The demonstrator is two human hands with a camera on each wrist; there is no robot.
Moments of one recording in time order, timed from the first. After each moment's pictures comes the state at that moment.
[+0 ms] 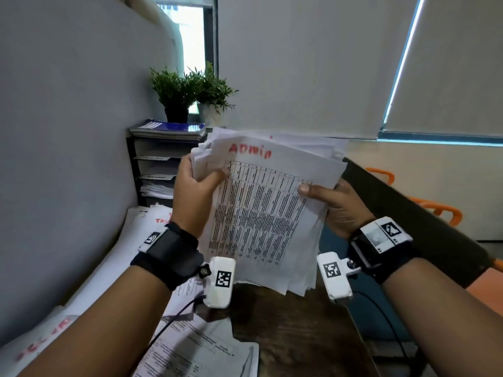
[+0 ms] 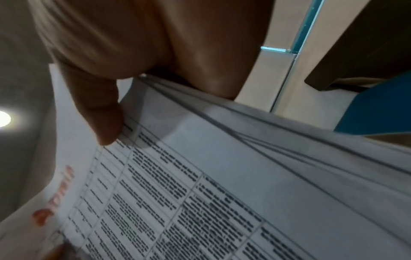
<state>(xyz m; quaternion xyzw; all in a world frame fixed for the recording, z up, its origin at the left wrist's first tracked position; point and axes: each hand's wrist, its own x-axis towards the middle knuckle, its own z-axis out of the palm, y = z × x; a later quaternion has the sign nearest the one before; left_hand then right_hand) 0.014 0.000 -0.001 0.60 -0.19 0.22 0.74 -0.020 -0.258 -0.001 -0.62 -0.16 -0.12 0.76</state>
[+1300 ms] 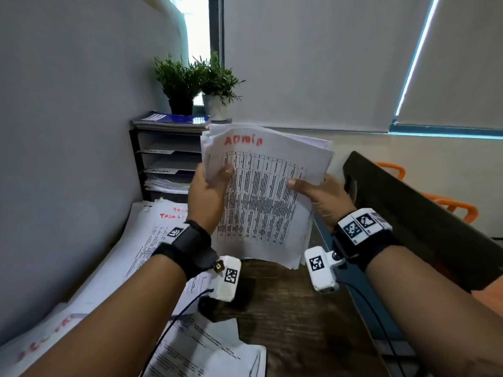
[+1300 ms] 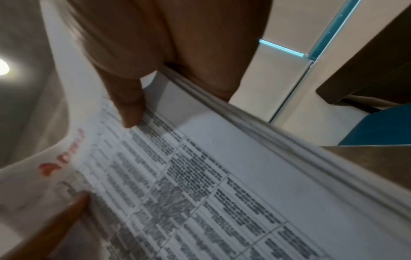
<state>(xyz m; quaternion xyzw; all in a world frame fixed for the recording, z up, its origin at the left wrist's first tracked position) 0.043 -0.011 -0.027 0.69 -0.12 0.24 0.67 0.008 -0.232 -0.006 -0.69 -0.09 -0.14 0.70</state>
